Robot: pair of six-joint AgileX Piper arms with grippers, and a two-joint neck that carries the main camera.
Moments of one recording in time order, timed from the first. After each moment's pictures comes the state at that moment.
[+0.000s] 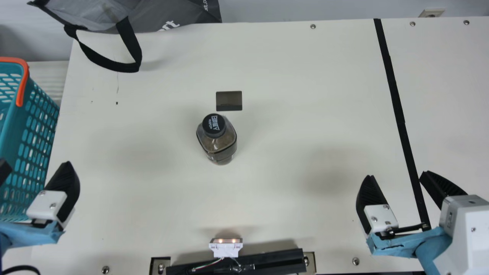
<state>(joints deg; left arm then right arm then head) -12.3 21.3 -23.8 8.4 35.2 -10.1 -4.0 13.5 -20.3 4.8 38.3 -6.4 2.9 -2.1</state>
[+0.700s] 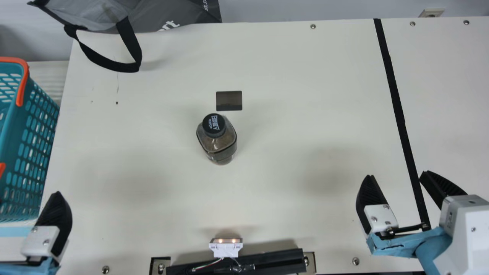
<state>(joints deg) 2.3 5.2 -21.5 -7.6 46.0 7.2 -4.0 13.5 -20.3 4.9 38.2 -6.4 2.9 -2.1</state>
